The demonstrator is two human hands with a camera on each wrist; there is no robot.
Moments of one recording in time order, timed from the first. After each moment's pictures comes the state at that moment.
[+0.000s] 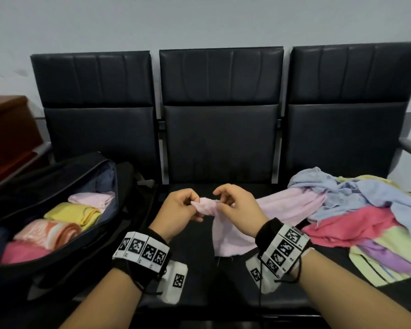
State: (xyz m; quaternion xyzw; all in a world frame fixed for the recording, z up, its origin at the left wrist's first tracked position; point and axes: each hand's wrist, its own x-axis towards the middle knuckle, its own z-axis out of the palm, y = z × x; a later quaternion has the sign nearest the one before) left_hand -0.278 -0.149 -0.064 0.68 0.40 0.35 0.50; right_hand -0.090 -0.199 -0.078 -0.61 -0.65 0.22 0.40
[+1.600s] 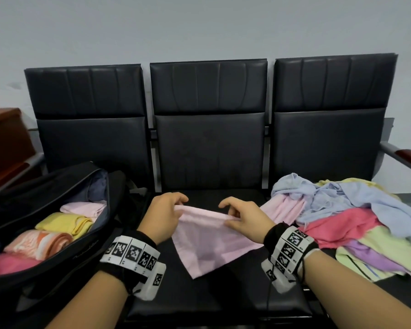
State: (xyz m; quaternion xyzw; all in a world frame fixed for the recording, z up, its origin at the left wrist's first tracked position) left_hand -0.283 -0.149 -0.051 0.83 0.46 0.25 0.19; right_hand -0.037 -0.216 -0.091 -0.61 -0.71 0.21 0.30
